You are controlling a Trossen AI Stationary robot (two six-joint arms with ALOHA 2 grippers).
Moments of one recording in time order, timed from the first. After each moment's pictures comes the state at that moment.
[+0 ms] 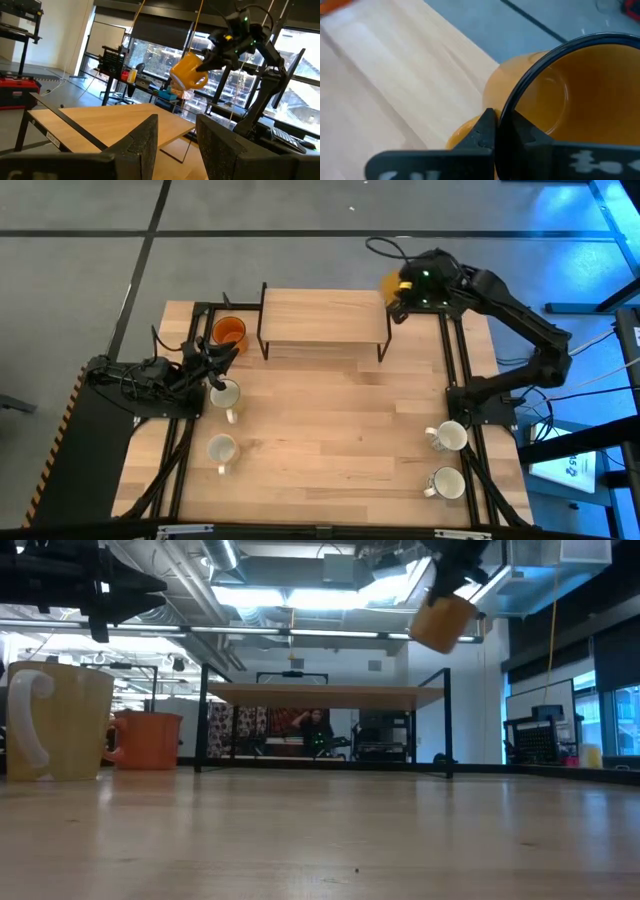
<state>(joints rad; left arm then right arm) -0.20 0.01 0.07 0.26 -0.78 -0.12 -0.55 1.35 1.60 -1.04 0.19 0.10</state>
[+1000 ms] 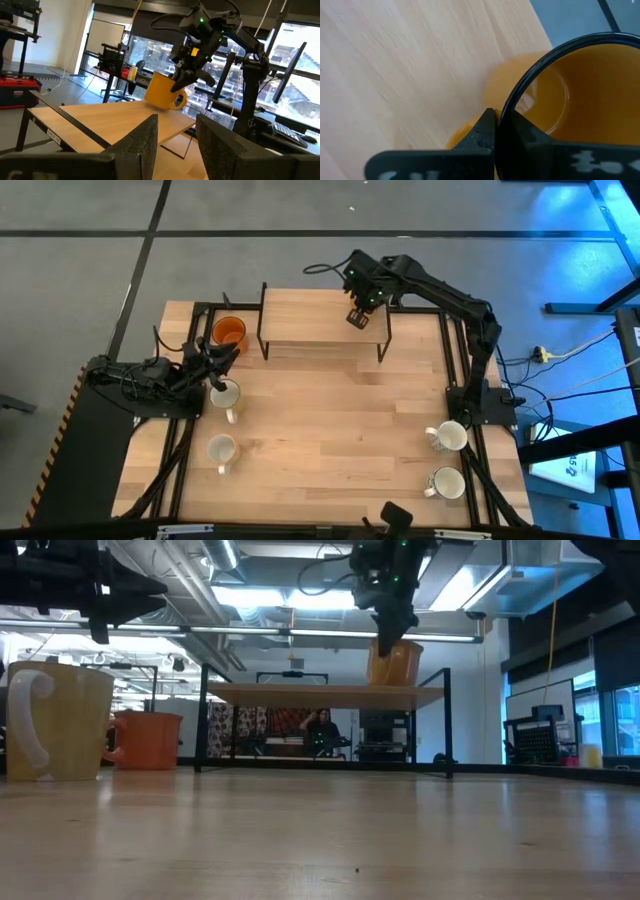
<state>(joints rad) -0.20 0.01 0.07 0.24 -0.77 -0.12 -0.53 1.90 2.02 -1.30 0.13 -0.06</state>
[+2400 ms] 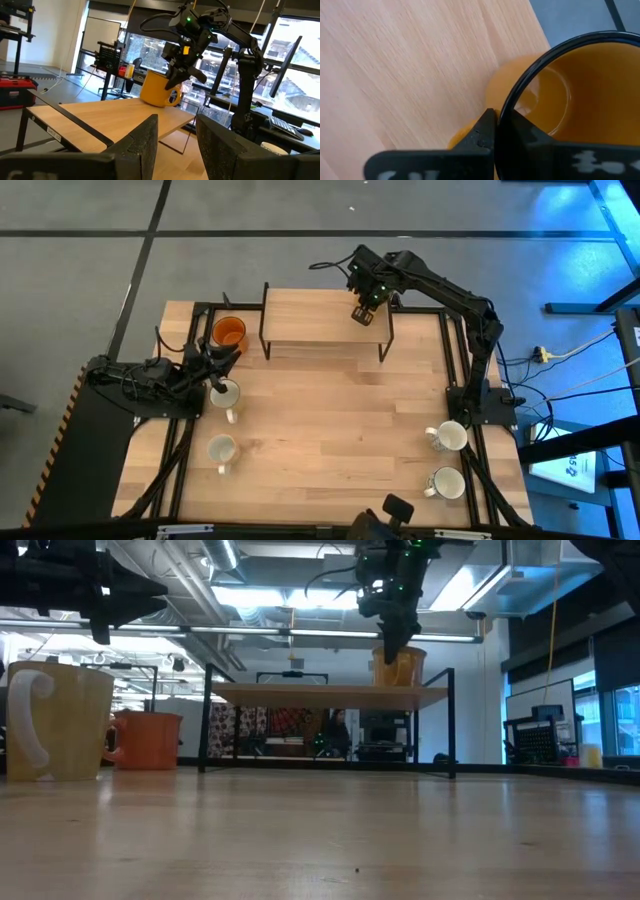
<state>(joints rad) -0.20 0.01 0.07 0.22 -0.75 -0.12 -0.59 1.91 1.99 -1.29 0.08 -0.14</state>
